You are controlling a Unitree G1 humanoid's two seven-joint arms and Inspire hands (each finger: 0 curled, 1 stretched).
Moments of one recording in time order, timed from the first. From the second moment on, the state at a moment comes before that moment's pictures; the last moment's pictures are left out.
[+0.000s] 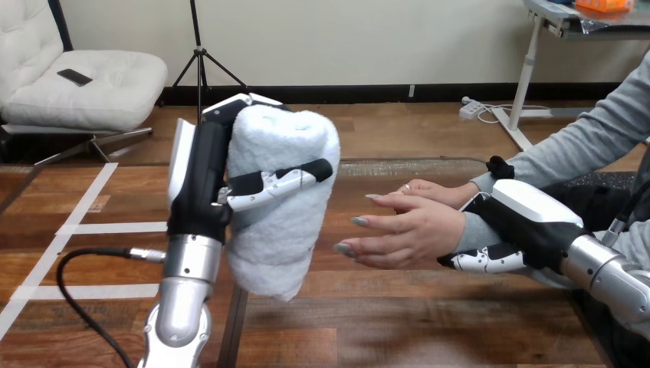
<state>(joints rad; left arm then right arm) -0.32 0.09 0.02 0.51 0.16 -0.68 0.07 -0.61 -0.64 0.34 1.14 -0.51 -0.78 0.05</state>
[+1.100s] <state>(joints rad) -0.42 0.06 0.01 0.70 0.17 -0.74 0.11 -0.61 -0.62 0.34 1.14 -0.49 -0.78 0.08</state>
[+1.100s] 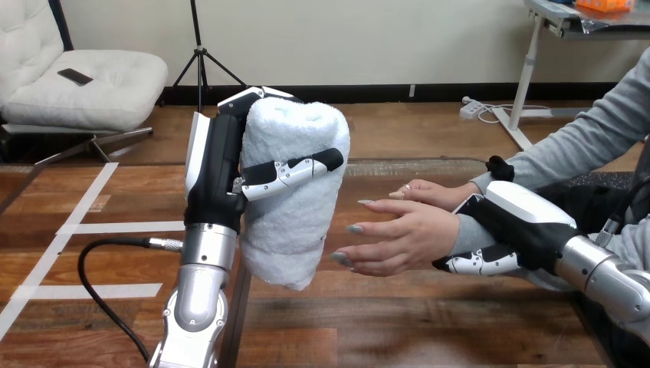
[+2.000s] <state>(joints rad) -0.49 0.01 0.01 0.84 0.17 -0.78 0.13 -0.62 -0.60 0.34 1.14 -0.49 -0.76 0.08</state>
